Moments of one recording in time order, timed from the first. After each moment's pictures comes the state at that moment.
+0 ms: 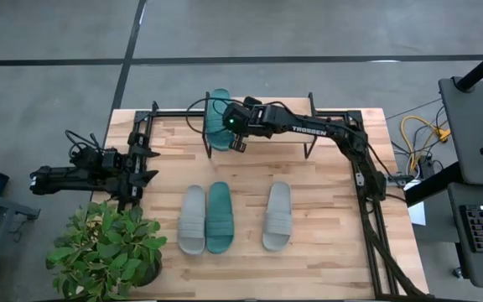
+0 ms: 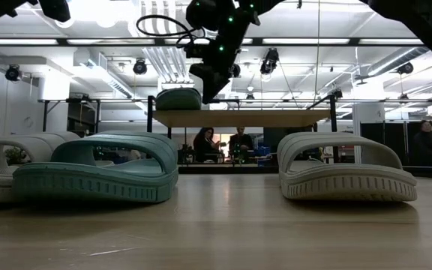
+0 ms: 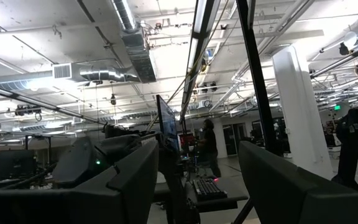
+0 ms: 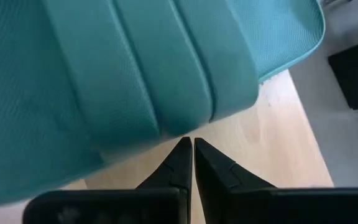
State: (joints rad) left arm 0.00 0.18 0.26 0.40 0.07 0.12; right arm -0.26 2.13 2.05 -0.88 0.39 -0.12
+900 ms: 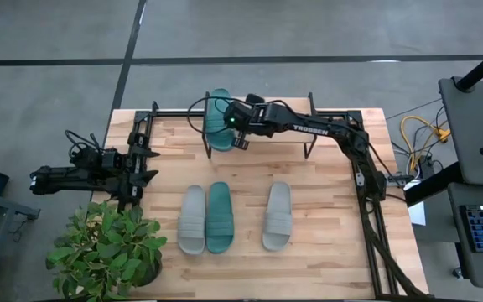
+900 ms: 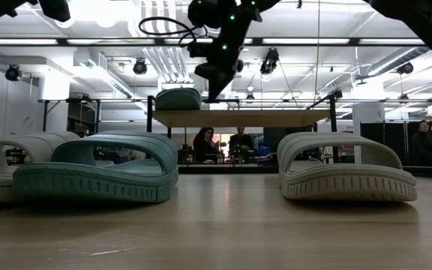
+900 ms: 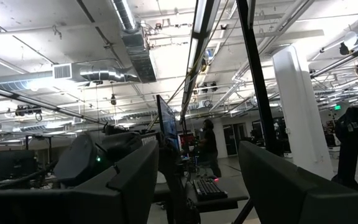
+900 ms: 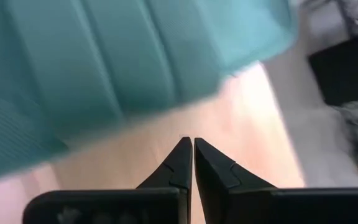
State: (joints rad) left arm 0.00 0.18 0.26 0.40 0.07 0.12; right arm -0.27 2.12 2.06 -0.93 0.48 -0.15
